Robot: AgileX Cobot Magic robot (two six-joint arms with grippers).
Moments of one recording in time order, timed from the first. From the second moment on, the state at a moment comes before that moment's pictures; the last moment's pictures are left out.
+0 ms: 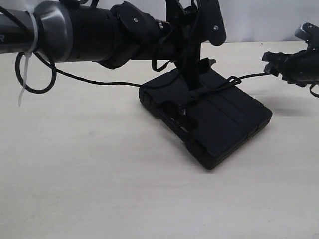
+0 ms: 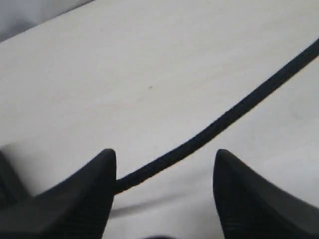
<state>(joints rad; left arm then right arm) -0.75 1.96 -1.44 -1.00 0.05 1.78 -0.20 2.02 -1.20 1.46 0.23 -1.18</state>
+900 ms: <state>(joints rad) -0.59 1.62 -1.29 -1.00 0.07 1.42 -0.40 1.58 -1.13 1.36 0.62 -1.09</state>
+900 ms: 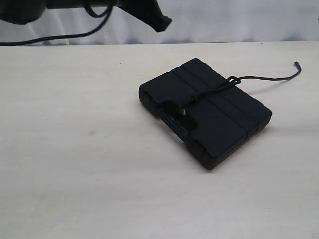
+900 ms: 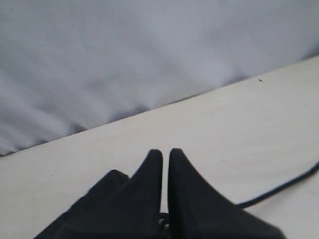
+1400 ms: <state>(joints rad) -0.56 1.14 -1.03 -1.04 0.02 1.23 -0.32 1.06 -0.91 1.46 0.58 -1.17</state>
